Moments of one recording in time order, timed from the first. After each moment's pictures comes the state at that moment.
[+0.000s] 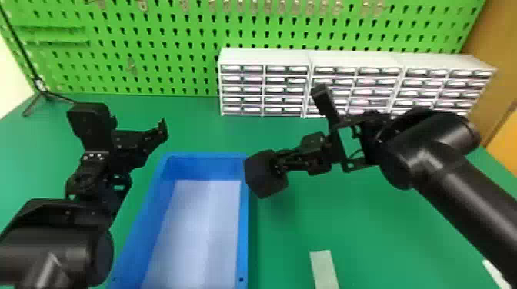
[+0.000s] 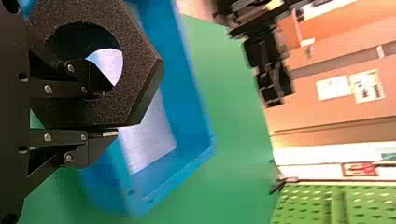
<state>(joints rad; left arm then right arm) -0.08 0.13 0.02 -1.77 0.11 0.24 -0.01 -0.71 -0.40 0.63 -1.37 -0.39 0.63 1.01</state>
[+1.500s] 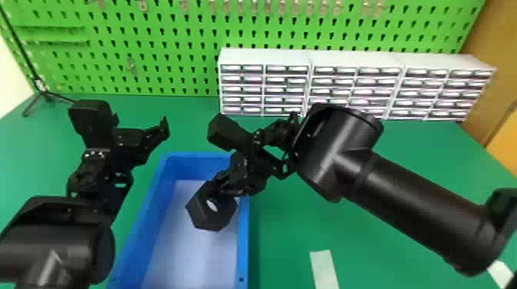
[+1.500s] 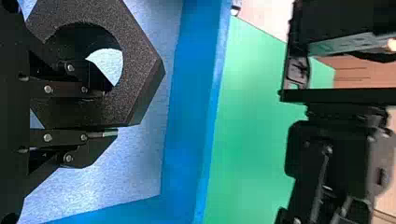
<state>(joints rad) -0.09 0.13 0.01 -1.77 0.11 0.24 -0.01 -0.88 -0.27 1.06 -1.37 -0.16 0.57 0.88</state>
